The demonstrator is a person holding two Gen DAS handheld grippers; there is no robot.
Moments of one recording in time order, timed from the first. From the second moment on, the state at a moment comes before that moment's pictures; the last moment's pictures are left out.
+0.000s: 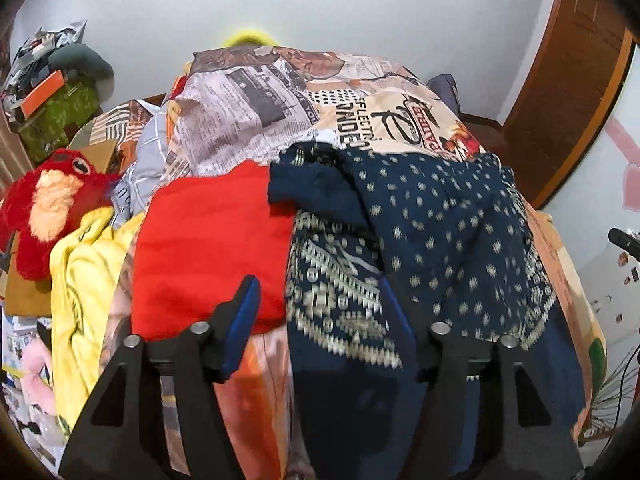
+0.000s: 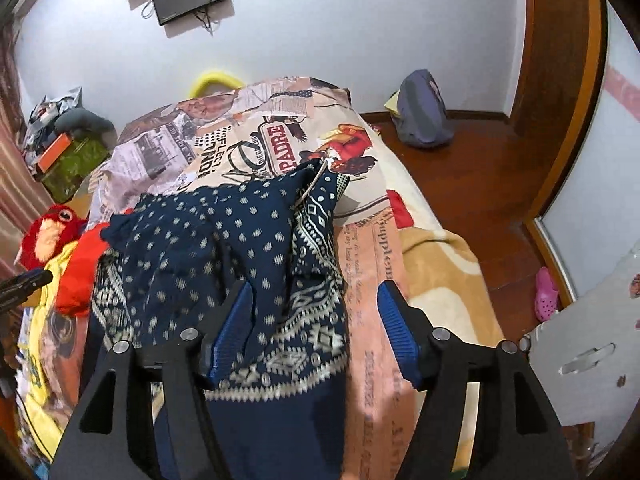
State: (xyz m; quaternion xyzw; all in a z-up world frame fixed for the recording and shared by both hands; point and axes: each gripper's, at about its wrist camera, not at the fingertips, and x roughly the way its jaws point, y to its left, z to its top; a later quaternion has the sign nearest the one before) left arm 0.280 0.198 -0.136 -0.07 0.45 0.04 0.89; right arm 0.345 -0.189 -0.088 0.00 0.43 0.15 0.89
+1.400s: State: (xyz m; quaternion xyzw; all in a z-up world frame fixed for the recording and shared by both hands) left arm 0.177 0.173 -0.252 -0.26 0.53 -0.05 0.80; right arm 0.251 -0.205 -0.208 0.12 0.54 0.20 0.81
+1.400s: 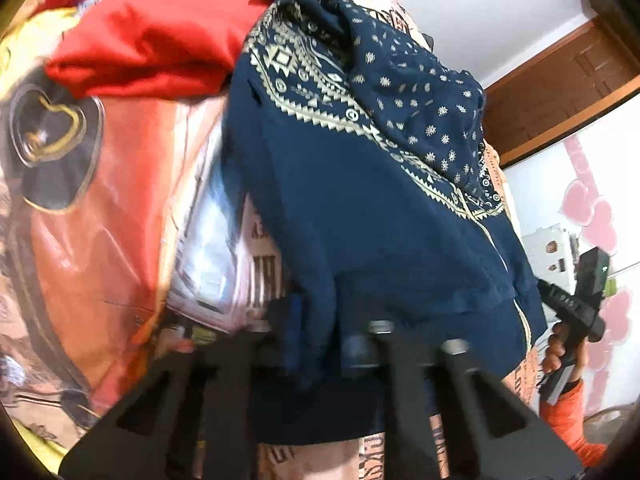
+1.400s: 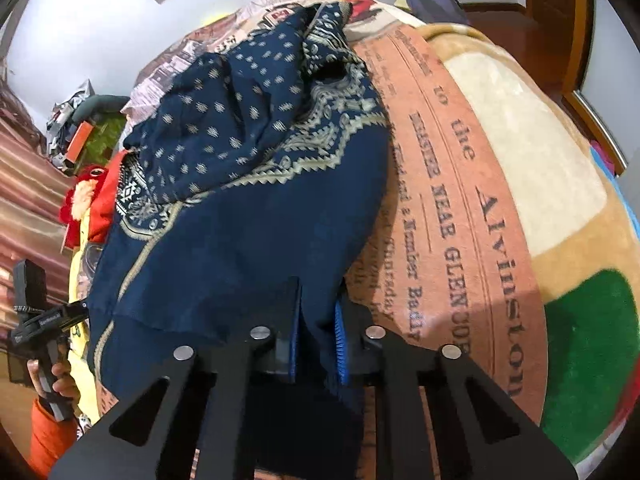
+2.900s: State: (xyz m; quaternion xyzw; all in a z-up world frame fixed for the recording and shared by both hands) left arm 0.447 0.254 -0.226 -0.18 0.48 0.06 0.86; right arm 0.500 -0.189 -0.194 0.07 0.48 0.09 0.87
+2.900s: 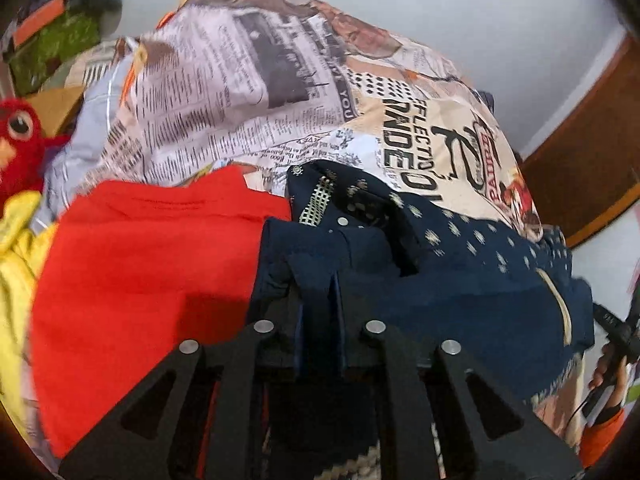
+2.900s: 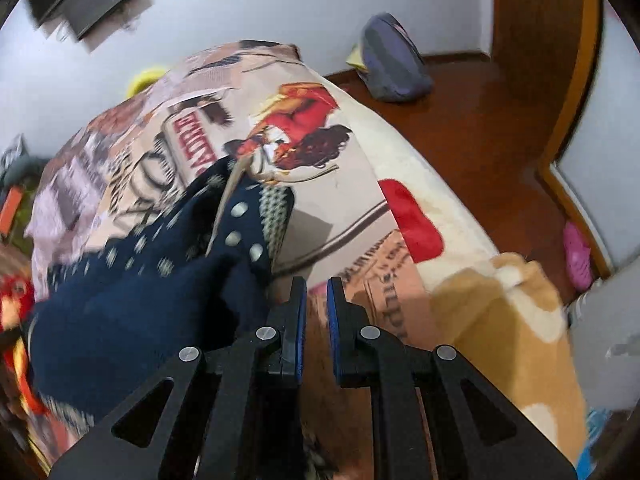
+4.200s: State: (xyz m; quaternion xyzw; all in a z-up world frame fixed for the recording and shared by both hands) left arm 0.535 0.206 -0.201 -0.12 0.48 0.04 0.87; right arm 0.509 -0.037 -0.164 -0.05 0.45 0.19 0.87
